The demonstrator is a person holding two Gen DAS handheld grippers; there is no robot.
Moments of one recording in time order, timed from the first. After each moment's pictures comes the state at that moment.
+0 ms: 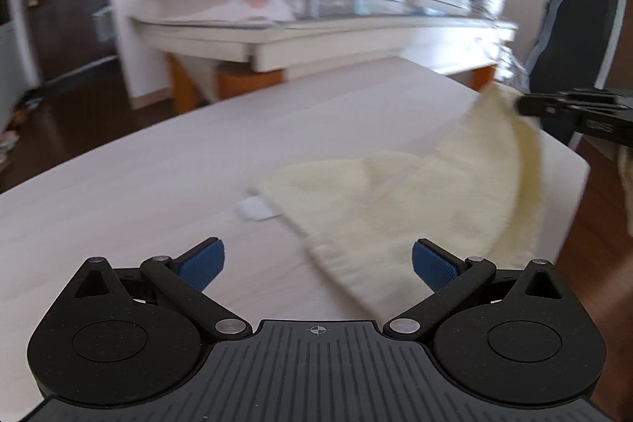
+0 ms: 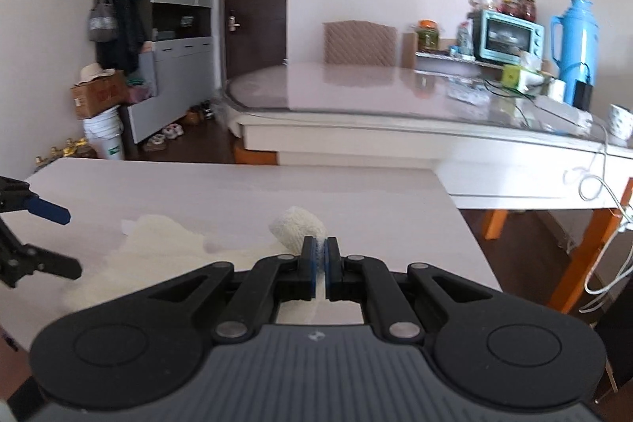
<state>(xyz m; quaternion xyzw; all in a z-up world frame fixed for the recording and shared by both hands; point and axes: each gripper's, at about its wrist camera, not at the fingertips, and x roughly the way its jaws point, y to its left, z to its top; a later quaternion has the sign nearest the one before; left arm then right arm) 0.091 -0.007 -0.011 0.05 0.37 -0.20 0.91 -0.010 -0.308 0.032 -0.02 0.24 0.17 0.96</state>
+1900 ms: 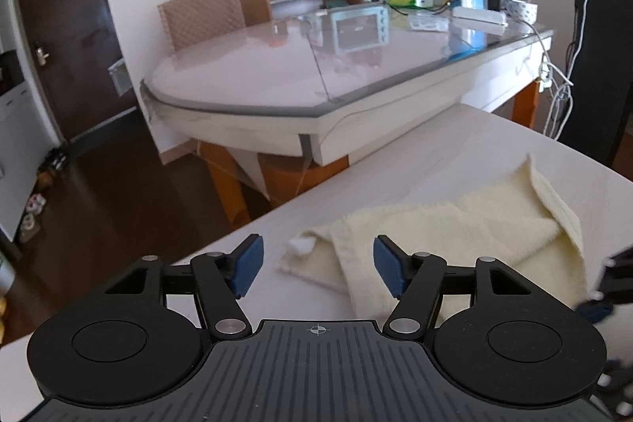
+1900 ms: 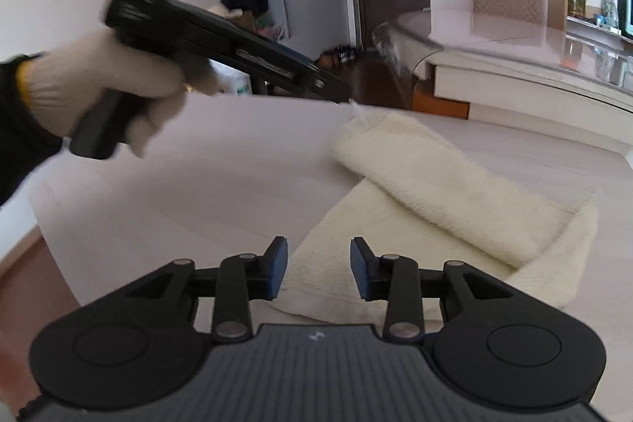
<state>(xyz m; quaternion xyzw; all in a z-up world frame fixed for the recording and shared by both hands) 0.179 0.016 0.020 0.12 0.31 -0.14 0.93 0.018 -0.190 0.004 -0.05 0.33 0.38 0.86</state>
